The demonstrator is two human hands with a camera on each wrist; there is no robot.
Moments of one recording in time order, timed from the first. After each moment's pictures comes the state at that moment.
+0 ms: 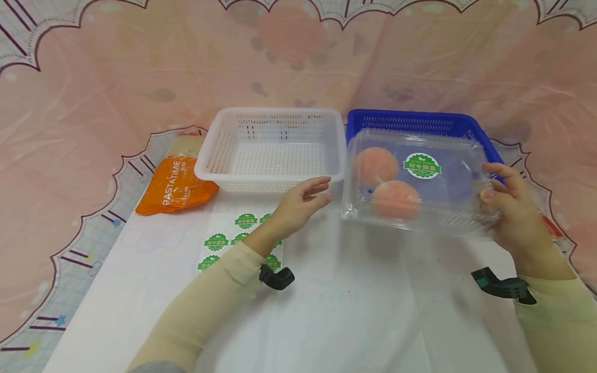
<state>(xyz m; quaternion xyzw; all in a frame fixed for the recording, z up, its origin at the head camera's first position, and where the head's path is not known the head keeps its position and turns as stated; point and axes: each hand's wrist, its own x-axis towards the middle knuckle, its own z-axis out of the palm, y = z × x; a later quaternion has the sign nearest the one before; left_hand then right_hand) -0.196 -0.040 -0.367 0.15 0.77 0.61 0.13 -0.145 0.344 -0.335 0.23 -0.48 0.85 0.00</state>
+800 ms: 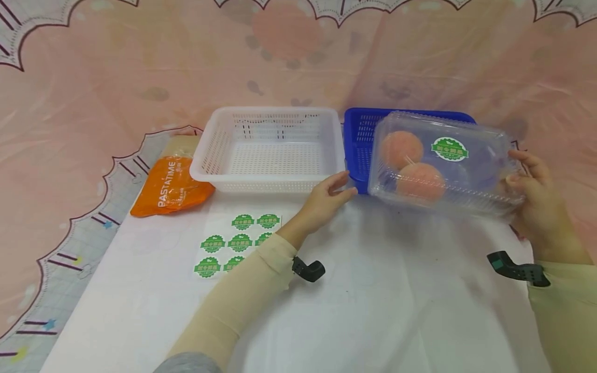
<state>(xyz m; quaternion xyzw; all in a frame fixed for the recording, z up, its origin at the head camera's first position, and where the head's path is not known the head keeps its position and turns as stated) -0.219 0.019 -0.385 0.13 0.74 0.64 0.15 -0.161 0.378 -0.332 0.17 -0.45 0.87 0.08</state>
